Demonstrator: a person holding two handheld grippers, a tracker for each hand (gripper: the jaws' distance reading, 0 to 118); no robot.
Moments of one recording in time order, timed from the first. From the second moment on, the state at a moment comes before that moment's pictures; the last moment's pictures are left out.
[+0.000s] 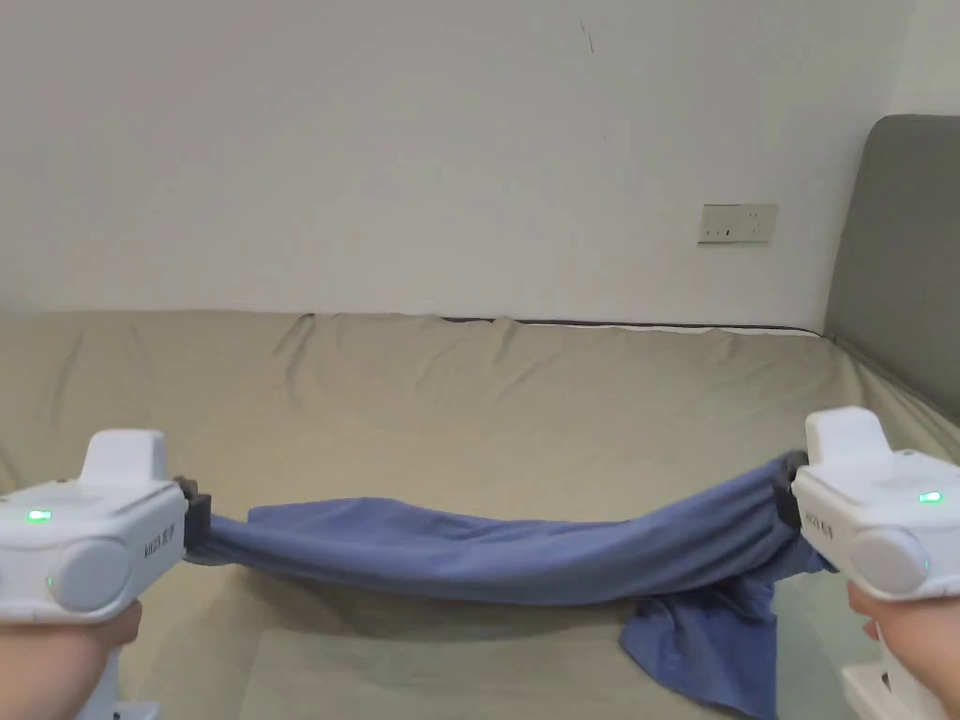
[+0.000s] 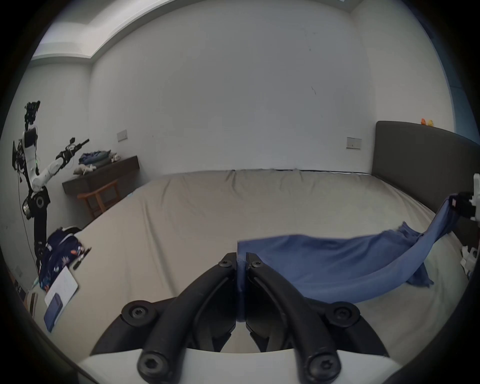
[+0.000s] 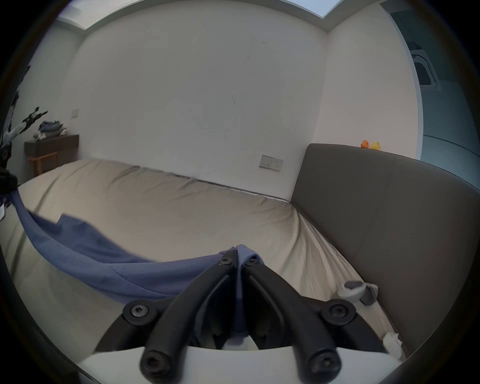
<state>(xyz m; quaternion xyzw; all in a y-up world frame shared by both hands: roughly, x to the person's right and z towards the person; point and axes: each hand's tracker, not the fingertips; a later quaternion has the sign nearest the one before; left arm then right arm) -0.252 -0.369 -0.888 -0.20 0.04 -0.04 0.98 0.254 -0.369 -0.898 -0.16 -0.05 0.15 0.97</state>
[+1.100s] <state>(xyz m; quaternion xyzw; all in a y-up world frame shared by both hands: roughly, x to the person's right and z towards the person) -0.285 -0.466 -0.580 -0.40 -0.06 -0.05 0.91 0.287 -0.479 -0.535 -0.35 0.05 0.17 0.92</state>
